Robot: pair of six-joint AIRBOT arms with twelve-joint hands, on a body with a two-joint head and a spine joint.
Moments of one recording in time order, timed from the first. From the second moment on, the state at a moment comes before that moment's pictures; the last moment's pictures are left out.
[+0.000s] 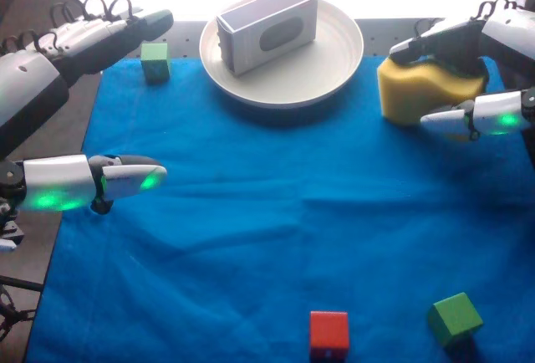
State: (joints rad) left arm 1.05 -0.84 0.95 -0.18 -1.17 0.88; right arm -0.86 -1.16 1.49 -0.03 0.80 -0.31
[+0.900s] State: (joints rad) left arm 1.06 -0.84 0.94 -0.19 -1.18 0.87; right arm -0.68 -1.17 1.48 -0.11 0.90 -0.31
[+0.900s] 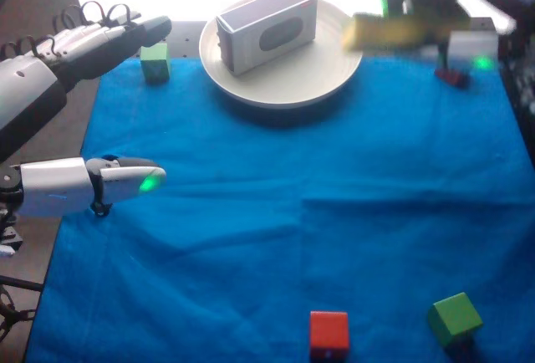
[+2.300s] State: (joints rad) left arm 1.06 -0.85 0.95 -0.18 -1.19 0.86; right arm -0.54 -1.47 1.73 -0.19 0.61 -0.31
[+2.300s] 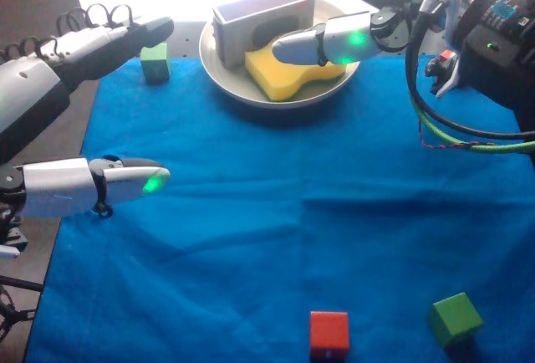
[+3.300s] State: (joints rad) left arm 1.08 -0.83 0.93 -0.20 -1.31 0.85; right arm -0.91 -1.06 1.31 0.11 1.29 -0.29
